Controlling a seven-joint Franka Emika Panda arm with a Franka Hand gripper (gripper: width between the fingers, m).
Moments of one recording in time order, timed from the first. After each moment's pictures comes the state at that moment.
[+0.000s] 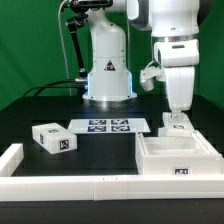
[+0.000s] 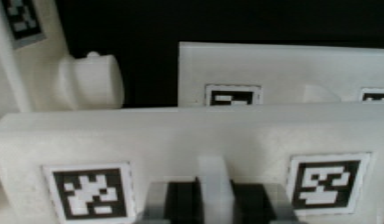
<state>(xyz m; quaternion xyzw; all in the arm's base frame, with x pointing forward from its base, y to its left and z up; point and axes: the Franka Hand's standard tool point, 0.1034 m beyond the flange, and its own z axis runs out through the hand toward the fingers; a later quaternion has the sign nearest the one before) 0.465 0.114 0.062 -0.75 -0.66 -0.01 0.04</state>
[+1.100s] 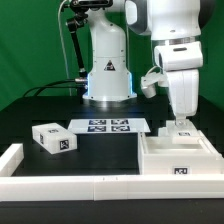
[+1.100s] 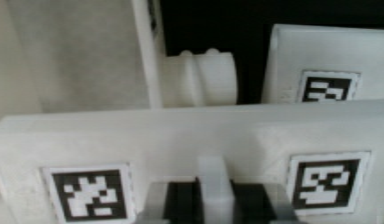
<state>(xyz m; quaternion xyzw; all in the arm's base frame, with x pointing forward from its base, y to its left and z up) 0.510 0.112 0.061 -0.75 -0.66 -0.04 0.04</state>
